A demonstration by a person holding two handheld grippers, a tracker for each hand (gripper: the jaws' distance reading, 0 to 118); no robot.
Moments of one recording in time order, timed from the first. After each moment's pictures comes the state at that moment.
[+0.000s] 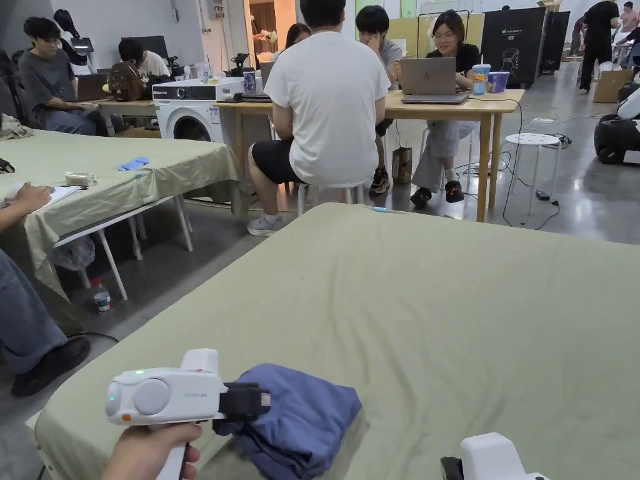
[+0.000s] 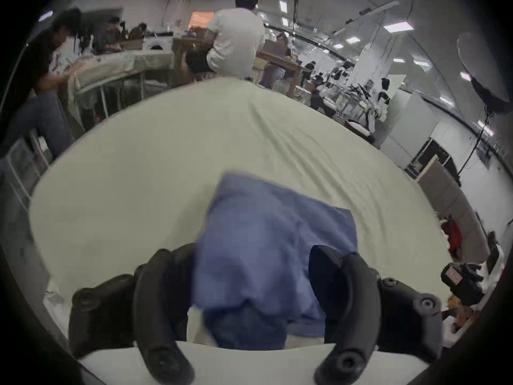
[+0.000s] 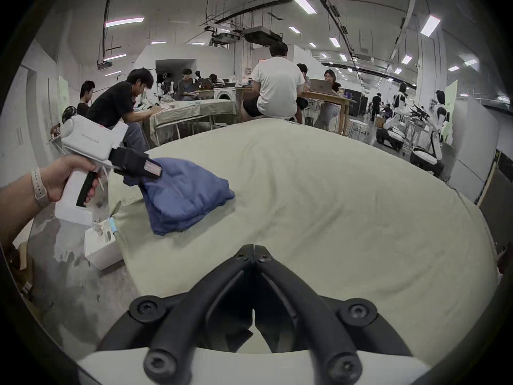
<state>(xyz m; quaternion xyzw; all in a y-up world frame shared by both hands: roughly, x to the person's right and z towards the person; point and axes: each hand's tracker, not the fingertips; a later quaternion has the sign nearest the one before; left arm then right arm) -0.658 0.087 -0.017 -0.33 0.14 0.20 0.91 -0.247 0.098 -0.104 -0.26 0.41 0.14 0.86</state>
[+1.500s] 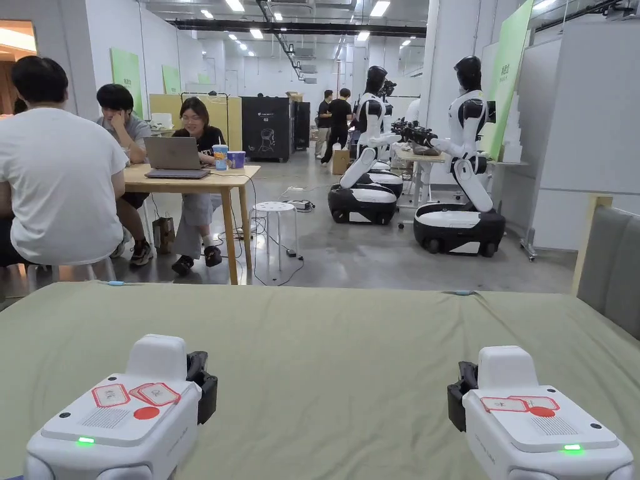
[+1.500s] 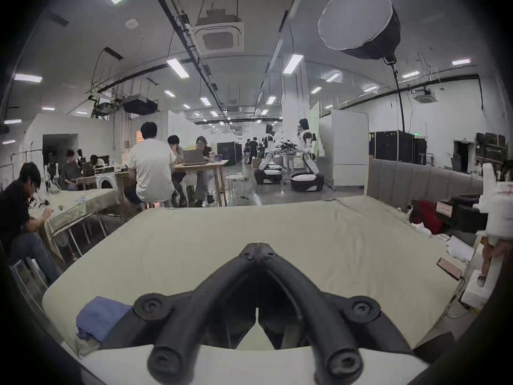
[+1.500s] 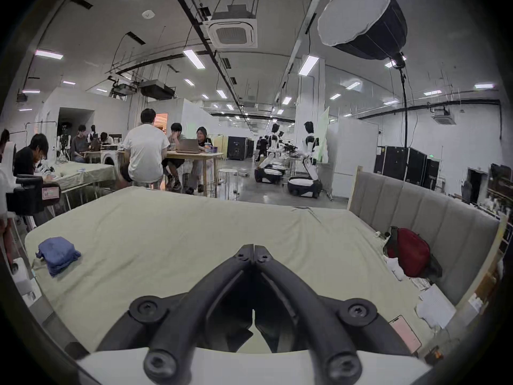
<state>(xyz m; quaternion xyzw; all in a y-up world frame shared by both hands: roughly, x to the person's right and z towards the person) -0.216 0.257 -0.082 -0.09 0.05 -0.01 0.99 0.117 0.251 -0.149 -0.11 0.11 0.06 0.99</state>
